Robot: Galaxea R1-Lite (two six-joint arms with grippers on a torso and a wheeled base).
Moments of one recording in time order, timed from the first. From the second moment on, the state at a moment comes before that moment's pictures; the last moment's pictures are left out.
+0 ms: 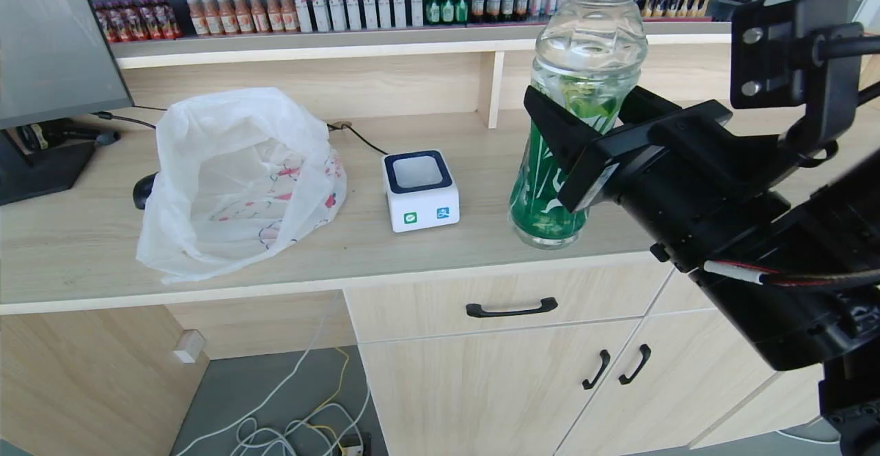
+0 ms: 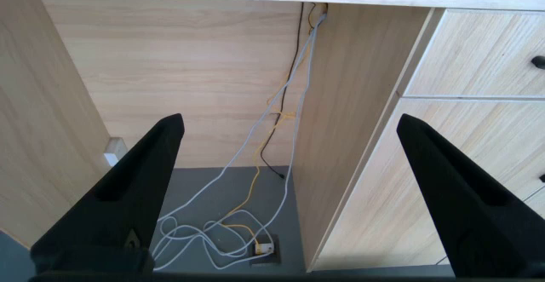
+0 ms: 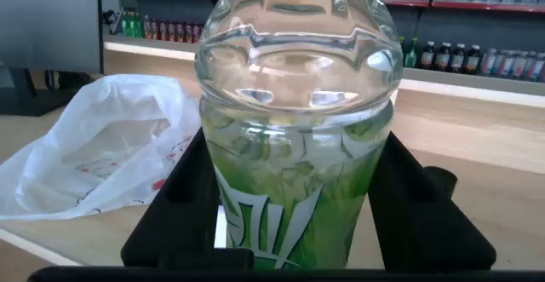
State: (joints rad) left arm 0.00 0.00 0.00 0.00 0.00 0.00; right arm 0.83 1.62 -0.80 -1.31 -0.31 -0.31
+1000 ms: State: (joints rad) left arm 0.00 0.00 0.00 0.00 0.00 0.00; right arm 0.59 1.71 -0.82 -1.47 0.03 -0.10
